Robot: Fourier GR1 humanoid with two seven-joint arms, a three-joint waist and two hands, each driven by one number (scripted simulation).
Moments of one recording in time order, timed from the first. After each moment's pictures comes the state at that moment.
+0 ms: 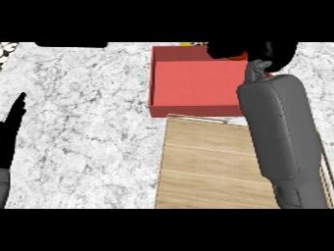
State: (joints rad) left arm -0.12 0.40 0.09 -1.34 -0.17 0.15 0.08; right arm -0.91 -0.01 -0.13 -1.28 1.20 -0.07 0.78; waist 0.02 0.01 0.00
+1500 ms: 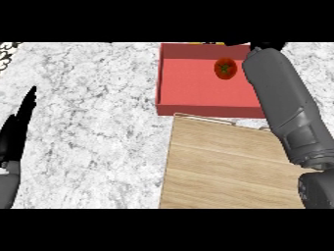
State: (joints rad) left arm -0.17 0.37 0.08 -1.32 -0.21 0.14 0.07; right arm -1.22 -0.15 -0.49 -0.38 0.97 -0.71 0.37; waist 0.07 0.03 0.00
